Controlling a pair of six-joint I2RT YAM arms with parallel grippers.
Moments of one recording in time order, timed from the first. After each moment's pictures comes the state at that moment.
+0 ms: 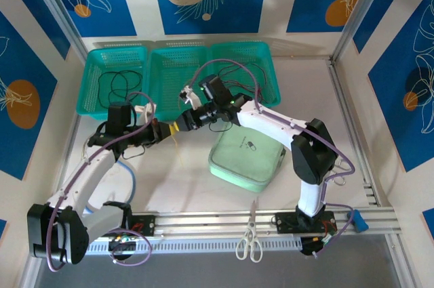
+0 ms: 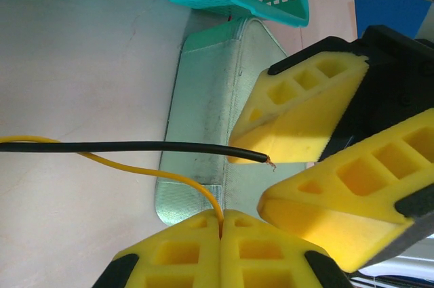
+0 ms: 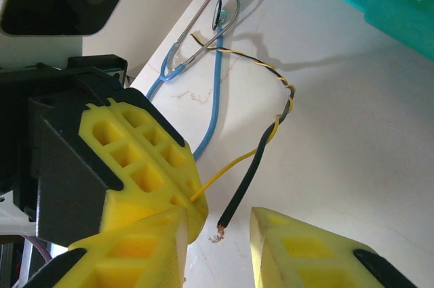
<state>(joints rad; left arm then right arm) -0.17 1.08 0.76 -0.43 0.79 -0.60 0.78 1.85 1.50 -0.38 -0.68 0.34</state>
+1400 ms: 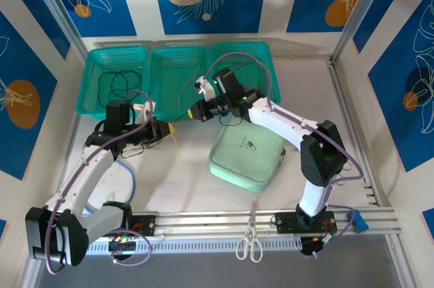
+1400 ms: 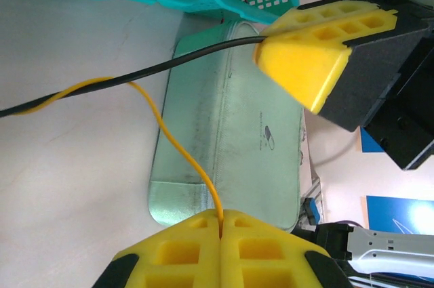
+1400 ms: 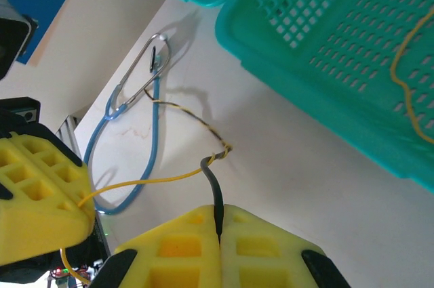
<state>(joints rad) -0.17 1.07 0.80 -0.47 0.79 -0.60 0.68 1.76 1.43 -0.35 -0.54 0.32</state>
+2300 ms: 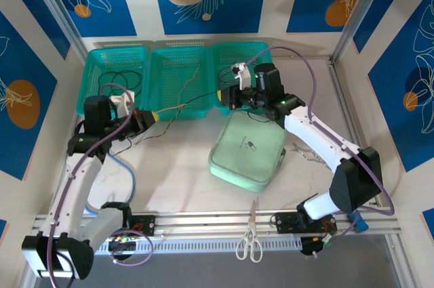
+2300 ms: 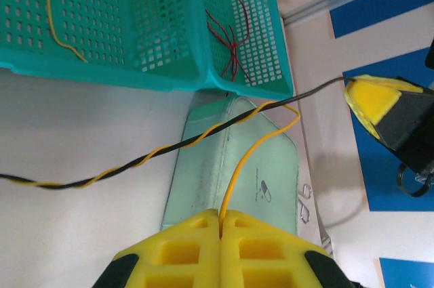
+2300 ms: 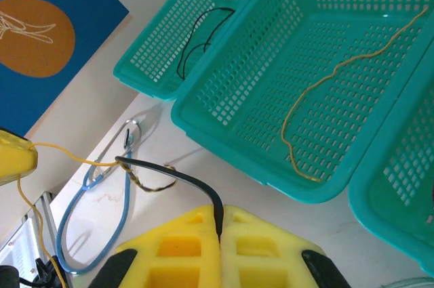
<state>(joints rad) -0.03 0.95 0.92 -0.58 0.71 -0.60 0.48 1.45 1.21 -0.23 -0.49 0.34</state>
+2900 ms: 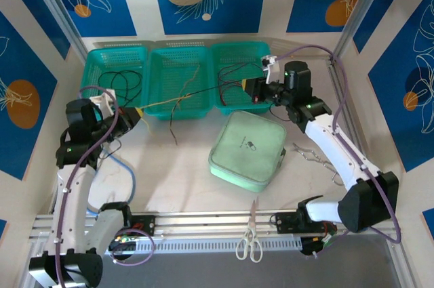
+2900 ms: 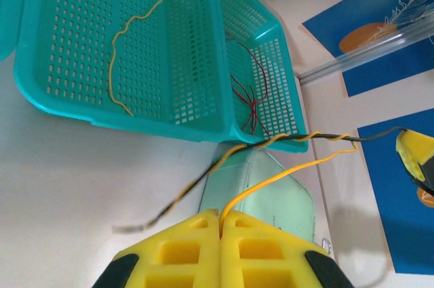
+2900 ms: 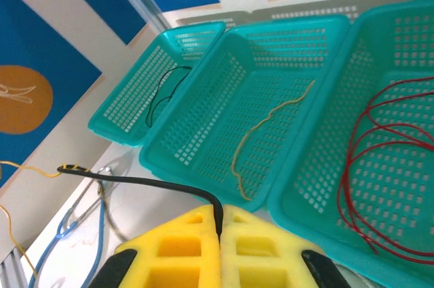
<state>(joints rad) 0.10 0.85 0.93 -0.60 0.64 -0.60 0.29 1.28 1.14 -0.23 -0.49 0.34</state>
